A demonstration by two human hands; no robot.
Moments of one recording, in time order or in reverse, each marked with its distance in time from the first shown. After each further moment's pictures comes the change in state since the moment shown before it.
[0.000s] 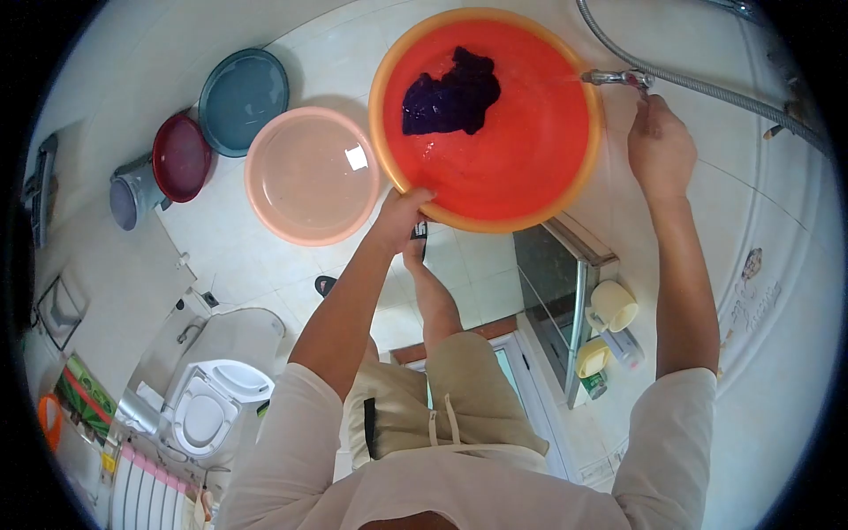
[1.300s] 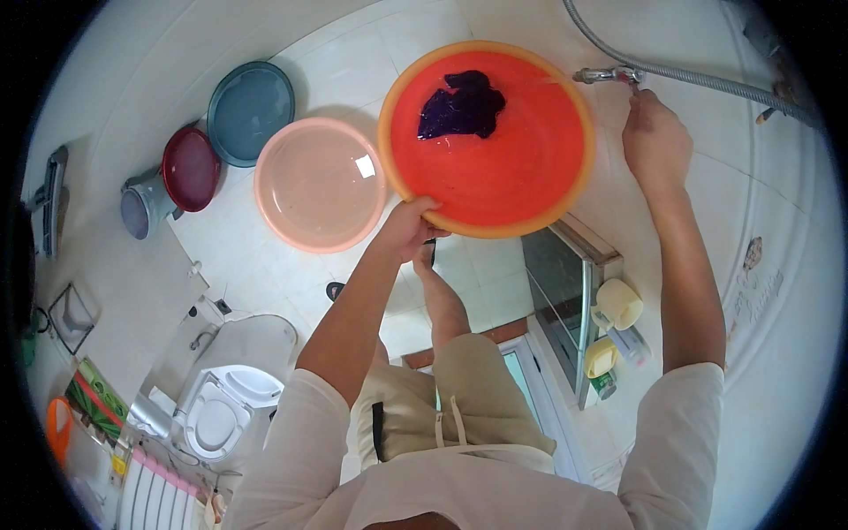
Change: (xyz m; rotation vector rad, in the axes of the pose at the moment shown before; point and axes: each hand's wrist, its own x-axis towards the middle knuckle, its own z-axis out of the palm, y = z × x) left_hand 0.000 -0.007 -0.003 -0.097 -0.051 -0.185; right_hand 0.002 -0.002 -0.006 -0.053 -0.064 -0.019
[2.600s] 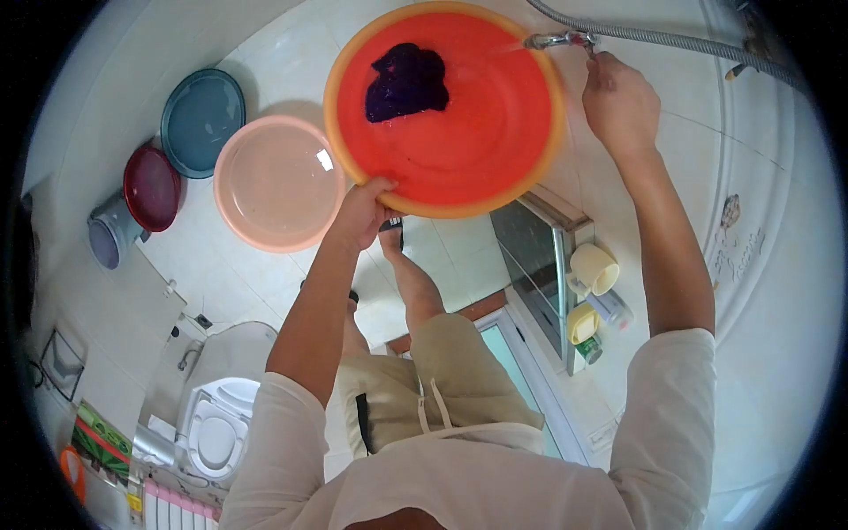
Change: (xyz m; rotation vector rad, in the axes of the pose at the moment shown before) left_hand -0.011 0.020 0.013 0.005 0.003 0.031; right_hand 0.001 0.005 -0.004 -0.014 0.011 -0.062
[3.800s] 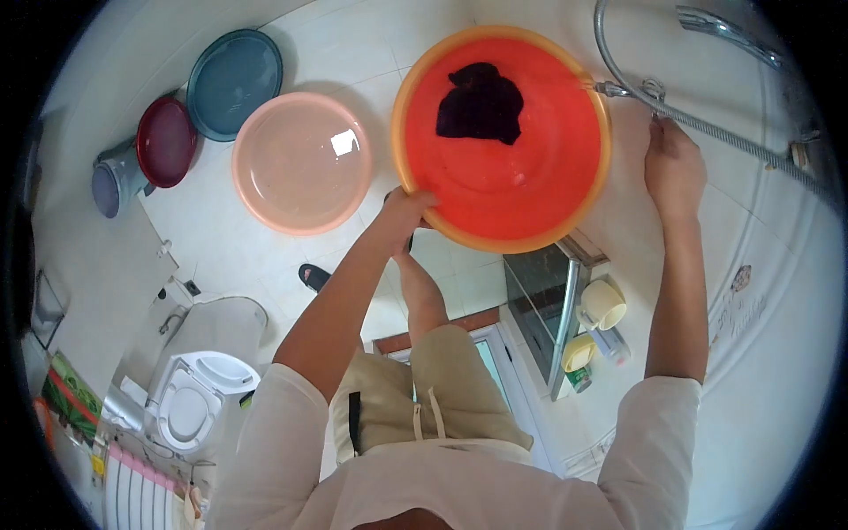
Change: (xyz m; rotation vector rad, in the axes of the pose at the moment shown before) left_hand -0.012 0.001 0.004 0.167 0.086 0.013; right_hand -0.004 0.004 -0.006 0.073 -0.002 0.039
